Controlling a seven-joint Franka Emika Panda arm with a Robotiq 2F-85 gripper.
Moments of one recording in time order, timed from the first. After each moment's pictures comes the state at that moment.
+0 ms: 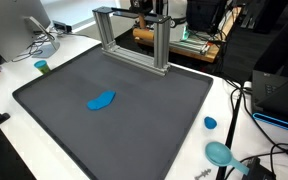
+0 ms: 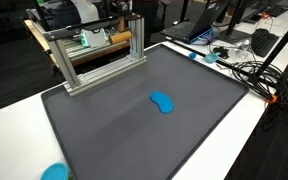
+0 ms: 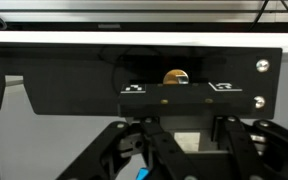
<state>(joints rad) -0.01 -0.37 0.00 -2.38 -0.03 1.82 0.00</state>
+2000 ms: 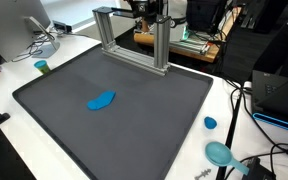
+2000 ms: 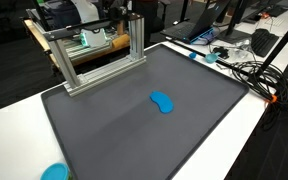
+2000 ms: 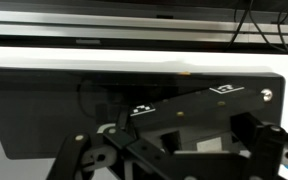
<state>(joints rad) -0.02 -0.37 -0.08 -2.44 0.06 1.81 -0.14</state>
